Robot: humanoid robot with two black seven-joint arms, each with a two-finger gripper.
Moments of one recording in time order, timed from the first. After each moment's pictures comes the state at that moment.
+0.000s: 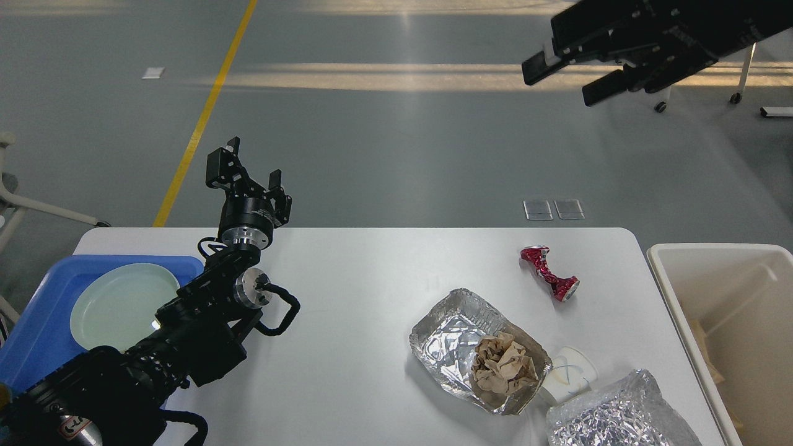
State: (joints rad) left arm -0.82 -0.06 -0.76 -0.32 0.05 -0.10 -0.66; right arm 2.45 -0.68 -0.84 1.29 -0.37 0.96 0.23
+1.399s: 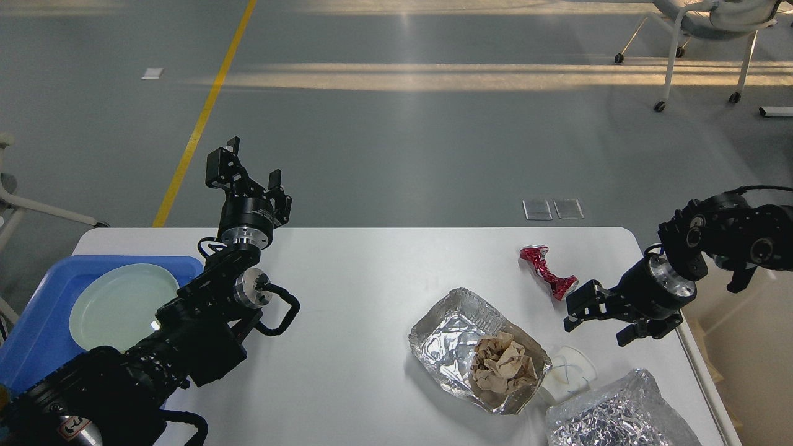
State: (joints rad) left arm -0.82 -0.06 -0.76 -0.32 0.05 -0.10 -0.66; right arm 1.35 -0.52 -0.77 0.91 -0.54 0.81 0.11
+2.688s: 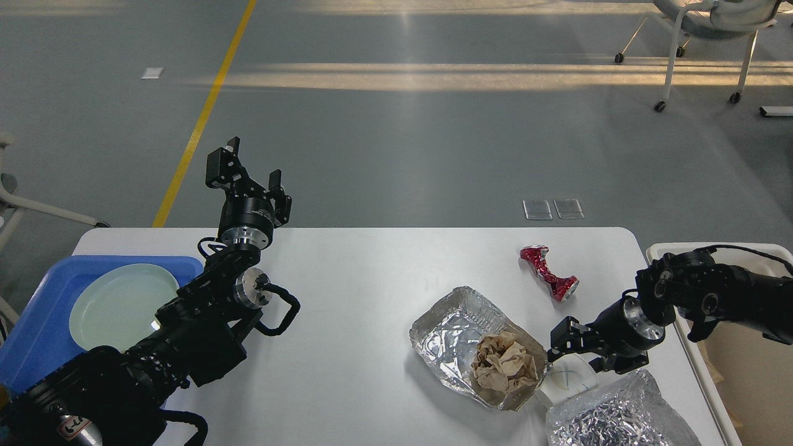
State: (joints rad) left arm -0.82 -0.06 -0.76 -0.32 0.05 -0.10 -0.66; right arm 1.08 -0.40 -0.64 0.69 -0.54 0.75 0.13
